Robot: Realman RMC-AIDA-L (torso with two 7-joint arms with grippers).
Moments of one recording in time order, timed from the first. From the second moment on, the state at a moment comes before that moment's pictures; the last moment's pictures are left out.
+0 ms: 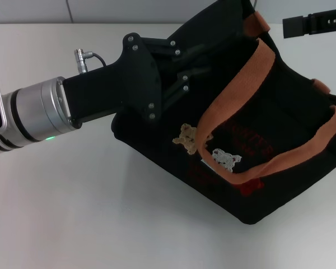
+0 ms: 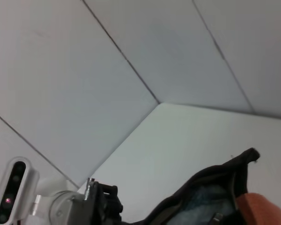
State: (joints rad) left arm -0.71 -2.08 0.47 0.22 1.84 1.87 -0.40; right arm 0.63 2.00 -0.69 -1.44 -1.96 -1.95 2.58
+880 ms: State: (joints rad) left arm -0.73 -2.08 0.49 0.22 1.84 1.88 -0.38; right arm 0.75 2.00 -0.76 -1.32 -2.06 -1.87 2.61
